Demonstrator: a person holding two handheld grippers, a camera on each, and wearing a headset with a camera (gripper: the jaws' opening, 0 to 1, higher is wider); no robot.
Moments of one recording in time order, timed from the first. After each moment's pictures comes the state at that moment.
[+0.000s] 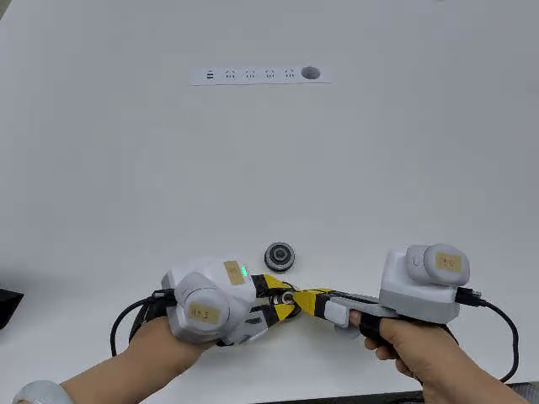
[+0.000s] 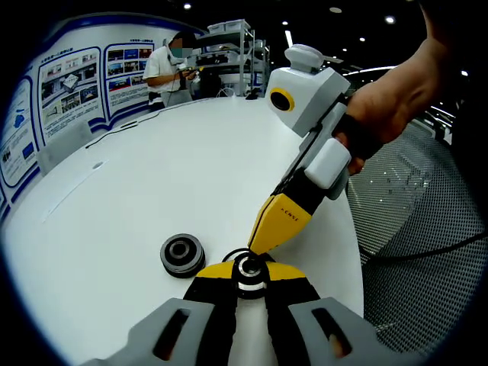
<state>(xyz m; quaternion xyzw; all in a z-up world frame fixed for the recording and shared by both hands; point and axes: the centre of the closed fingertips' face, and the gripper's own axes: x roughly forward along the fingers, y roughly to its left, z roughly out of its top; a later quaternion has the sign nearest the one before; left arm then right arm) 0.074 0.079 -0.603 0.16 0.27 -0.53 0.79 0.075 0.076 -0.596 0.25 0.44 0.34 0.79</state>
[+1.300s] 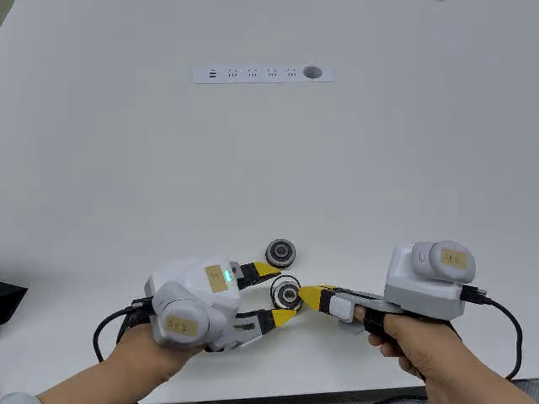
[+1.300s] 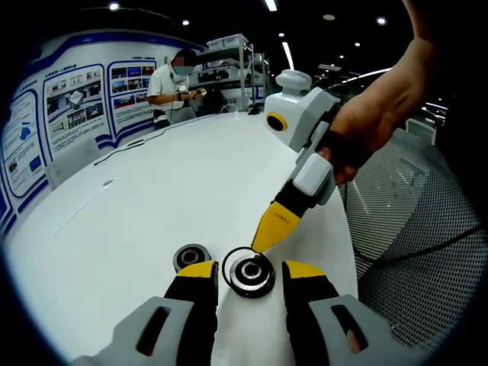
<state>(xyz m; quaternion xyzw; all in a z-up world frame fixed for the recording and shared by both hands) 0.071 0.087 -0.581 0.16 0.22 -0.52 0.81 0.075 0.068 -0.593 0.26 0.44 0.32 0.80</state>
